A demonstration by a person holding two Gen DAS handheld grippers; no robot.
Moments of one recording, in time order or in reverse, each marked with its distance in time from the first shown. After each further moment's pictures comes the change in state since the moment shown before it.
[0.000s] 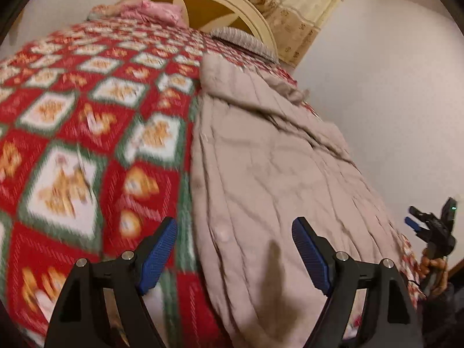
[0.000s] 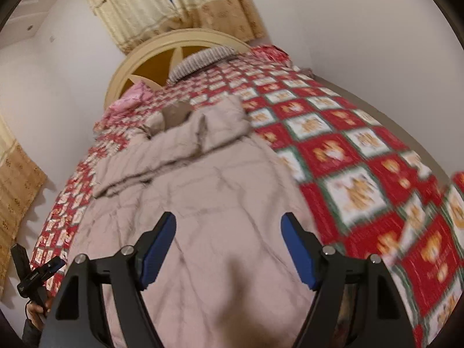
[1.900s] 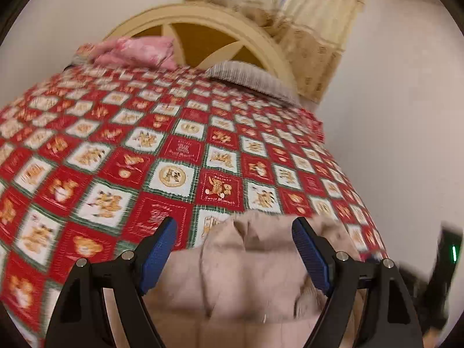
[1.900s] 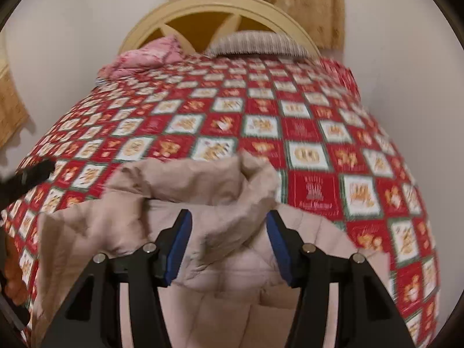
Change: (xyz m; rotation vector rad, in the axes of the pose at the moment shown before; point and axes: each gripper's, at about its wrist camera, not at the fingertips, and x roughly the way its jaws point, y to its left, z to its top) left arm 0.244 -0.089 0.325 -0.014 -0.156 0.152; right arm 0.310 0.176 0.217 -0.361 0.102 -0.037
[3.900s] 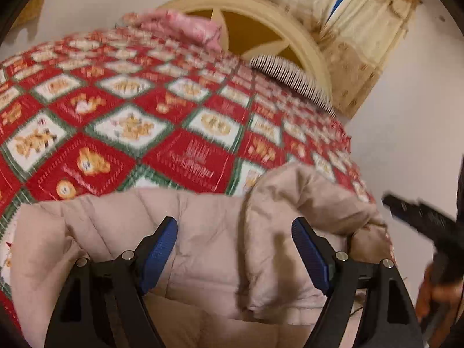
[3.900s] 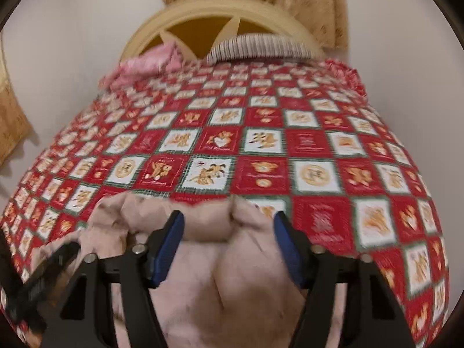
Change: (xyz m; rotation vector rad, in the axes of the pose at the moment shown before) left arm 0.024 0.050 -0.077 -0.178 -0.004 0.095; right arm 0.047 0.003 0.050 -0.017 -0.015 0.035
